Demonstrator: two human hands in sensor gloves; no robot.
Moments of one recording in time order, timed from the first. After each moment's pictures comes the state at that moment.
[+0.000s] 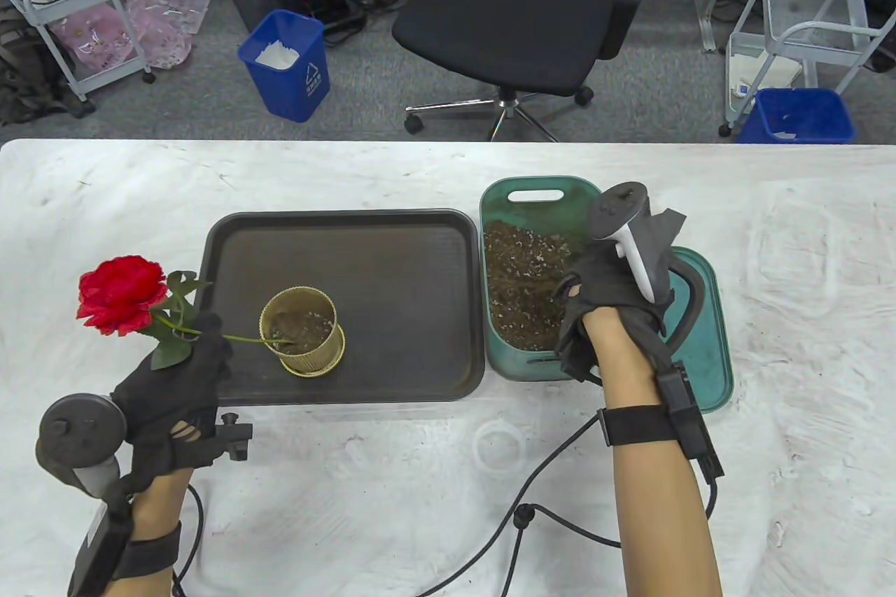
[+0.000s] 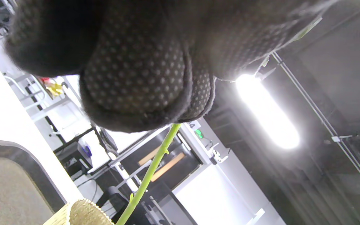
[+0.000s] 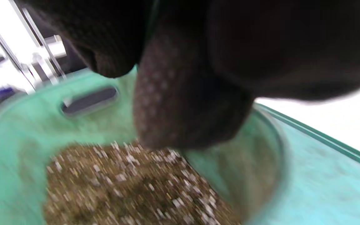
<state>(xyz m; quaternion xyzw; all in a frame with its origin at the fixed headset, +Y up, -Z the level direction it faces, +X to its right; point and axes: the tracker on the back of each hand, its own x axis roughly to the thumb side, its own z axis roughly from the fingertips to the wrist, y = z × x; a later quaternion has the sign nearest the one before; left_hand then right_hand) -0.354 -0.654 -0.193 0.26 0.02 0.46 0.85 0.155 -0.589 -0.328 -0.26 0.16 0.94 0.14</state>
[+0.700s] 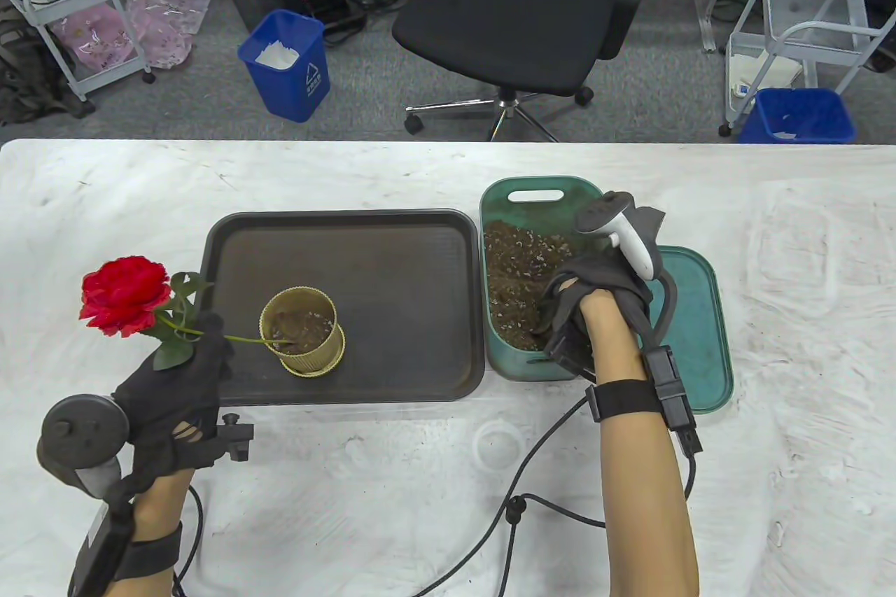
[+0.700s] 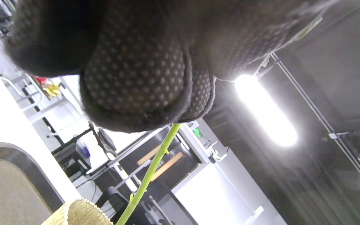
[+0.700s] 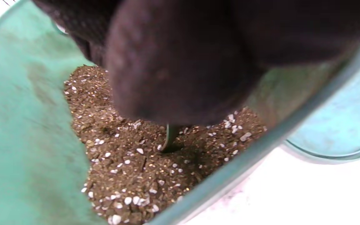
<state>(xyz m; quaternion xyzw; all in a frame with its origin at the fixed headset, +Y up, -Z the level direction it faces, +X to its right) -0.353 -0.654 -0.194 0.26 0.01 0.45 0.85 0.158 -0.641 -0.353 -0.22 0.32 0.89 0.25</state>
